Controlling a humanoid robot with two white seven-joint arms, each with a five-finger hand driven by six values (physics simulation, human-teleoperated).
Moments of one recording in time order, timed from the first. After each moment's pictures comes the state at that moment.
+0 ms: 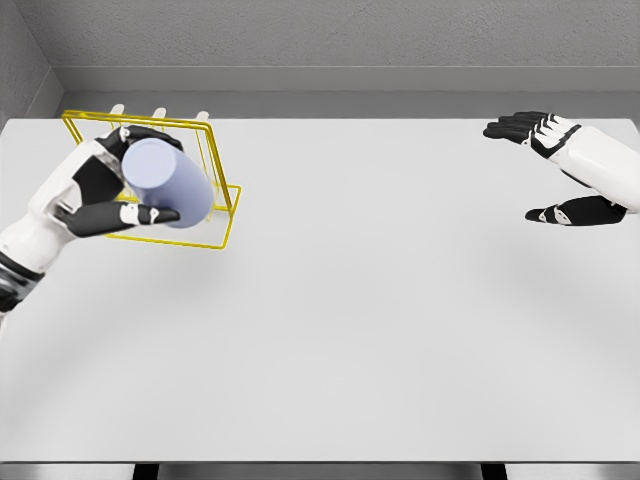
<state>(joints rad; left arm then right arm) -0.16 0.86 -0.41 -1.80 0.82 -0.32 -0.18 -0.21 -0.68 -0.08 -1.68 0.12 -0.61 0.61</state>
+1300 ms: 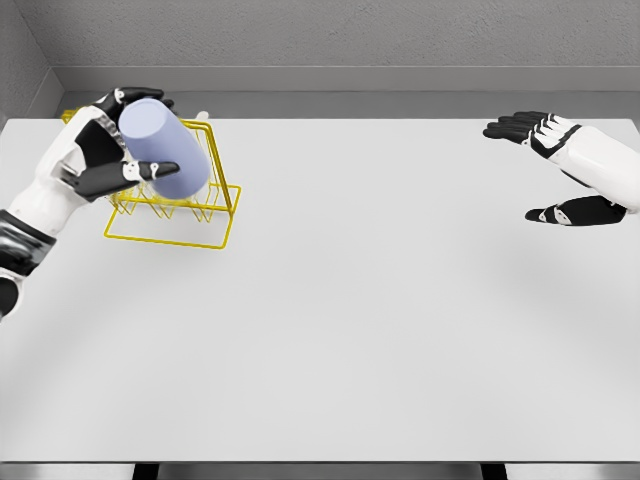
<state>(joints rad) -0.29 0.73 -0.40 -1.66 0.82 -0.24 -0.18 -0.21 -0.68 -0.08 -1.68 0.12 -0.61 0.61</state>
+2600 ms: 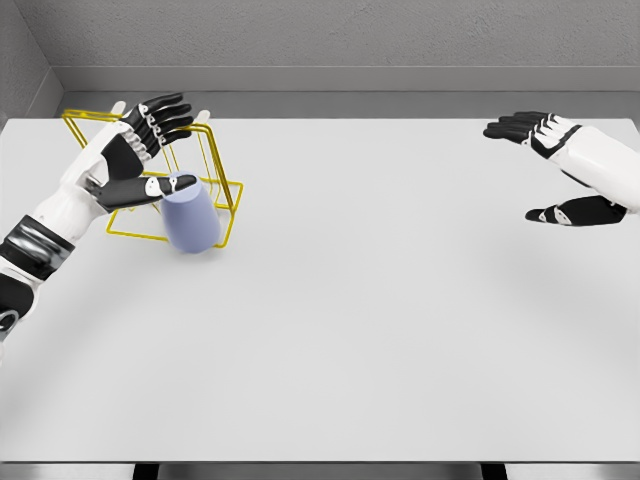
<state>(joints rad) -0.30 0.72 -0.44 -1.64 0.79 -0.19 -0.18 -0.21 -0.68 -0.08 -1.68 0.12 -0.61 0.61</state>
